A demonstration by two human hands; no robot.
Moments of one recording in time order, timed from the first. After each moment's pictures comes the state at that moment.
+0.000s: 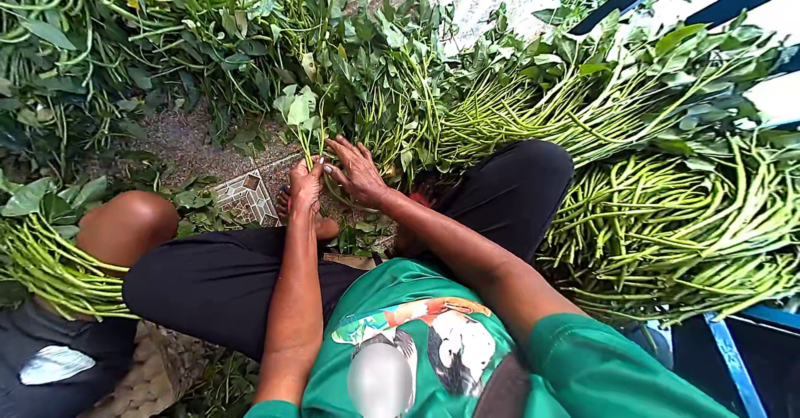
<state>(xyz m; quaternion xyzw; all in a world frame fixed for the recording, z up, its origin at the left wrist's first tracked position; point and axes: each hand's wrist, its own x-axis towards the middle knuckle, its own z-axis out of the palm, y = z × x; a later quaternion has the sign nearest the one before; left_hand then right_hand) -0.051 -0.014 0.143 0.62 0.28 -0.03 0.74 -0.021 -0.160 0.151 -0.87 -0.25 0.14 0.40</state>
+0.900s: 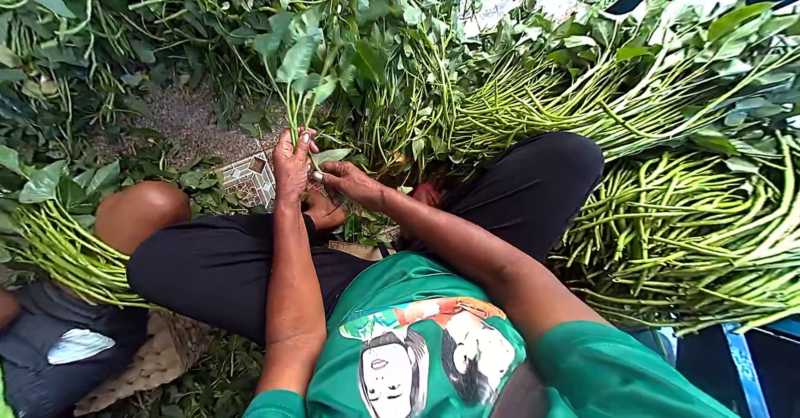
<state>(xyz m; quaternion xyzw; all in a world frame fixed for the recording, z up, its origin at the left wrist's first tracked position) -0.053 0.027 0.152 0.69 0.13 0.05 0.71 -0.046 -0.128 0.153 -0.61 -0.12 0.42 0.66</state>
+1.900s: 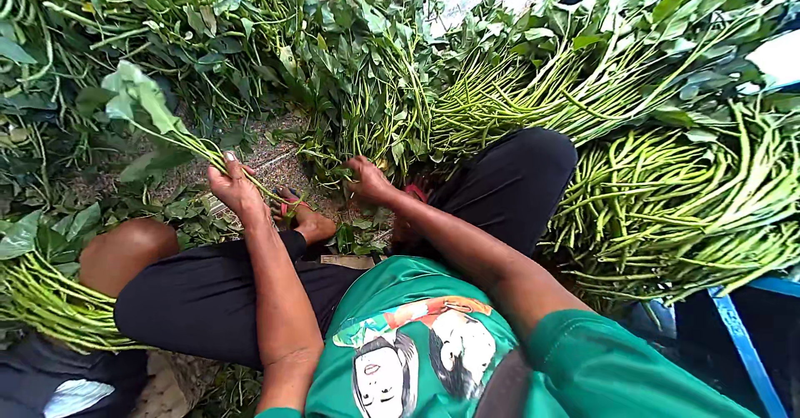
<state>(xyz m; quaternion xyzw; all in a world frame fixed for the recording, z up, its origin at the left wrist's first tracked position) -0.046 0.055 0.163 0.67 0.32 0.22 0.63 -0.026 -0.194 0.110 -0.87 -0.14 0.27 0.39</state>
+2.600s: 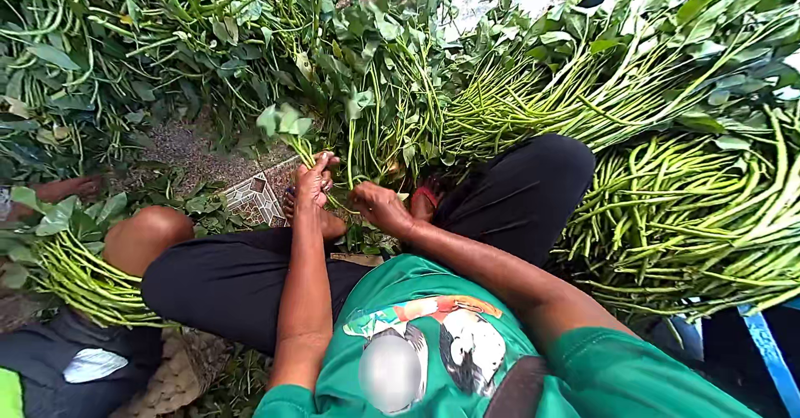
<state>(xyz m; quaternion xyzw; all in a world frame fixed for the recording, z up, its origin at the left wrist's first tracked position) -0.037 -0.014 0.131 0.54 0.30 -0.09 0.78 -0.082 -0.197 0.158 -0.85 -0.25 0.14 0.44</state>
